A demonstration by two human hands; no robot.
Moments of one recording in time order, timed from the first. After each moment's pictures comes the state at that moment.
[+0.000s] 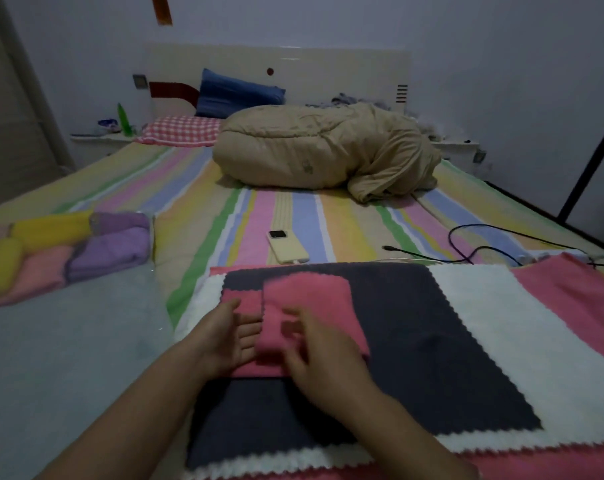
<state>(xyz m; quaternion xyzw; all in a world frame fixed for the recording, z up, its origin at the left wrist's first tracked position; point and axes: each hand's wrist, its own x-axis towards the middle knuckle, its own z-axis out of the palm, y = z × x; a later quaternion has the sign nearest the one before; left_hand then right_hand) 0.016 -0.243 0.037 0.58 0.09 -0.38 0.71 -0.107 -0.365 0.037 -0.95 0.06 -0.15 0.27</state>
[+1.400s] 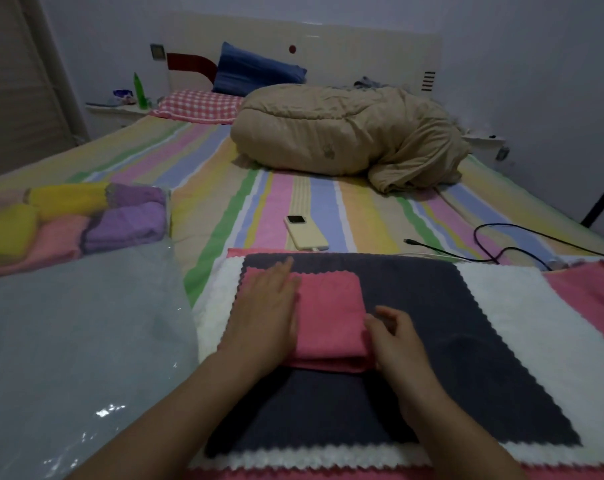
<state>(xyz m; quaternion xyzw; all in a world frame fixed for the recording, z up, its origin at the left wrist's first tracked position) 0.003 -0.248 0.023 0.90 -0.38 0.14 0.17 -0.114 -0.400 0.029 -0.74 0.31 -0.15 0.57</state>
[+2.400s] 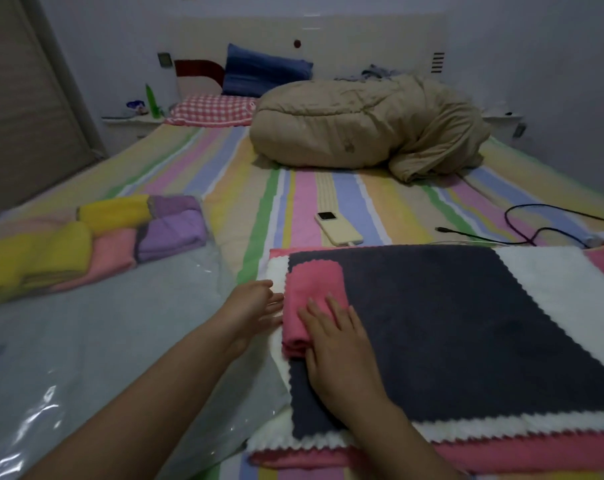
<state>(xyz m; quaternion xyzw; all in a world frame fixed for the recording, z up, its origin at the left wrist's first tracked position) 0.038 -0.173 0.053 0.69 0.04 -0.26 0.67 -0.067 -0.281 -0.003 -0.99 0.07 -0.14 0.07</state>
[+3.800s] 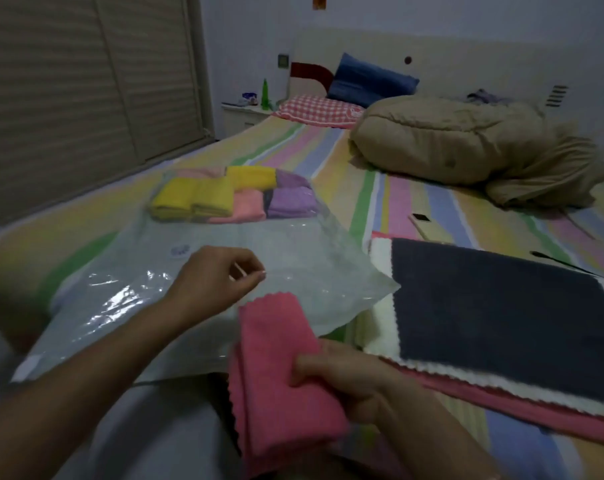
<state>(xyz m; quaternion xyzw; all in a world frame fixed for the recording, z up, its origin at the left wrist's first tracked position) -0.029 0.084 0.072 0.91 -0.25 0.16 0.31 -0.143 -0.111 0.063 -0.63 0.06 0.31 0.71</state>
